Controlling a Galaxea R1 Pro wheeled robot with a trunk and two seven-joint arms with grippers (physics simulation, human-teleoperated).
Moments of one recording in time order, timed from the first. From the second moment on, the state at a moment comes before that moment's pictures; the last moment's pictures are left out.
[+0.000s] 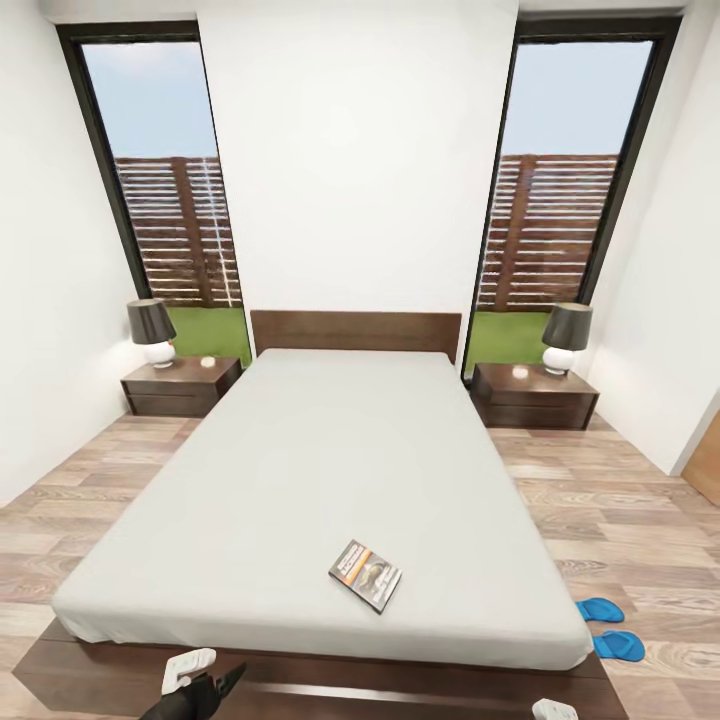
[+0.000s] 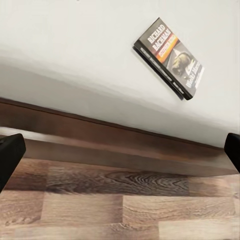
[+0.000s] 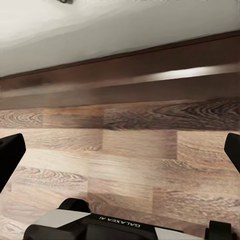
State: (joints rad) left arm -0.43 0.17 0.26 -0.10 0.17 -0.19 -0.69; right arm -0.41 -0.19 -0.23 -0.04 -0.06 -0.06 0.65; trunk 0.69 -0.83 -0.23
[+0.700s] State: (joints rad) left arm -0.43 0.17 0.26 -0.10 0.17 -0.19 -0.69; right arm -0.41 -0.19 -0.23 -0.04 -0.06 -0.06 0.65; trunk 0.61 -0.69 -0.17
